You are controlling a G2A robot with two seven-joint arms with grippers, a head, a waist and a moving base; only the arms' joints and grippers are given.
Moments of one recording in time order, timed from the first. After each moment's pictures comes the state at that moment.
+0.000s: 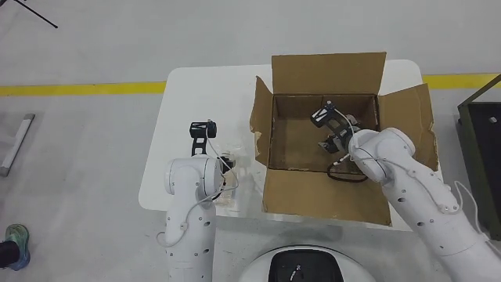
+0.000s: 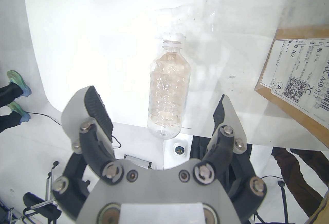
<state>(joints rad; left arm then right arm) 1.04 -1.64 -1.45 -1.73 1.73 -0.01 -1.47 -0.94 -1.24 1.13 -1.59 -1.33 -0.10 1.06</state>
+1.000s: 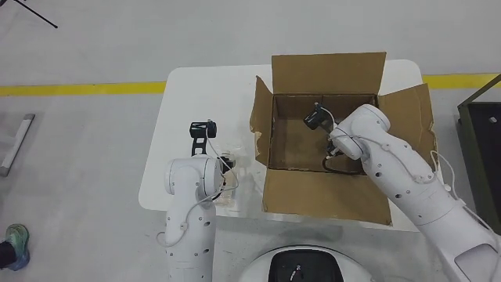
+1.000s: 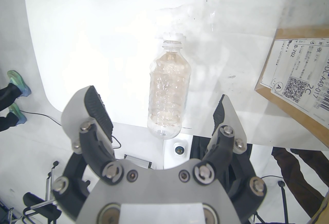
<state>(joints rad) 1.04 -1.64 -1.45 -1.73 1.73 -0.01 -1.47 -0.71 -1.29 0.98 -1.42 -1.31 -0.09 1.51</state>
